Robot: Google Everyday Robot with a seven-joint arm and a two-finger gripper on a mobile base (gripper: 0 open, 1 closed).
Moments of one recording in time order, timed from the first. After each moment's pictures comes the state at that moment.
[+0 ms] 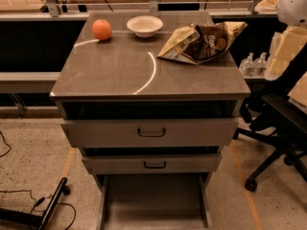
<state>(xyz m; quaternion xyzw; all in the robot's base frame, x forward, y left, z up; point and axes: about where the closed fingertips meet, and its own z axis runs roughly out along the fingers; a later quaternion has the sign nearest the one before) 0.561 -0.254 0.998 -0.66 0.72 -0.07 0.22</state>
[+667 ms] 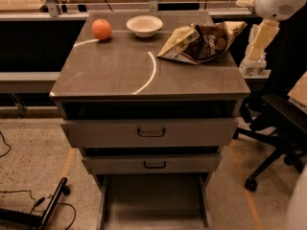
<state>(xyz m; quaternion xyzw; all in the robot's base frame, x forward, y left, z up) 0.652 -0.247 0.980 -0.68 0.69 -0.06 0.26</state>
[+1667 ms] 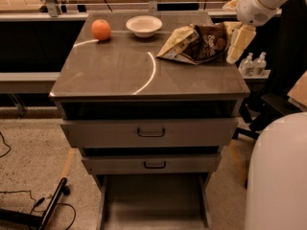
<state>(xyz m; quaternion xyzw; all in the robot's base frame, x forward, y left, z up) 0.719 -0.230 0.944 -0.67 0.68 -0.05 0.28</state>
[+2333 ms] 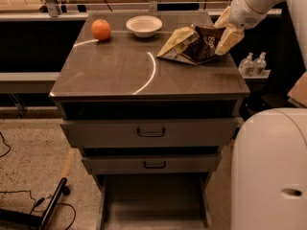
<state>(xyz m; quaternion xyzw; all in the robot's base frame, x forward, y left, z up) 0.746 -0.223 0.924 -0.67 0.68 -0.05 0.28</state>
